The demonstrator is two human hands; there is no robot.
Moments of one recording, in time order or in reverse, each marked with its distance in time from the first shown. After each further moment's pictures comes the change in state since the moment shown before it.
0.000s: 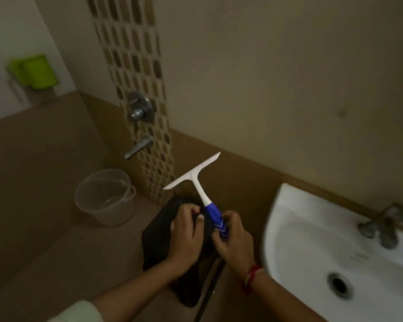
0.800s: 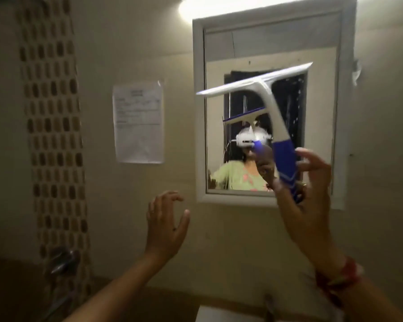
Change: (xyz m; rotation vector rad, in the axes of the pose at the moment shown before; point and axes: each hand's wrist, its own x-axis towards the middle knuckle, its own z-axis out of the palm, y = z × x) left_hand 0.084 0.344 -0.001 0.045 0.321 0.832; right_hand -0.041 -0.185 -0.451 0.055 0.903 -0.841
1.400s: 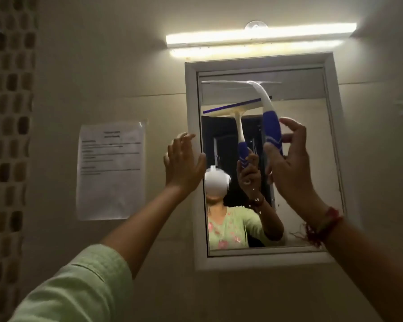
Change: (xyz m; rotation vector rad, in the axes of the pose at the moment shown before) left_hand 0.260 -0.007 0.072 -0.038 0.152 0.222; right_hand 0.135 0.052 0.077 -0.097 0.134 0.068
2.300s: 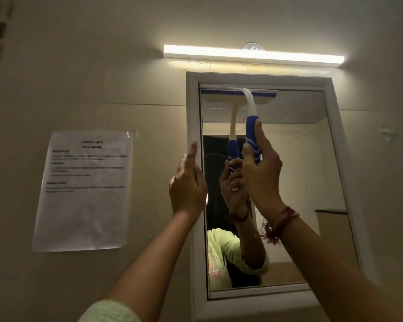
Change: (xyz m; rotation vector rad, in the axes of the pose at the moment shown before) left_hand 0.003 -0.006 0.042 -0.389 0.145 -0.057; right_hand 0.039 0.037 0.082 -0.077 0.178 -0.031
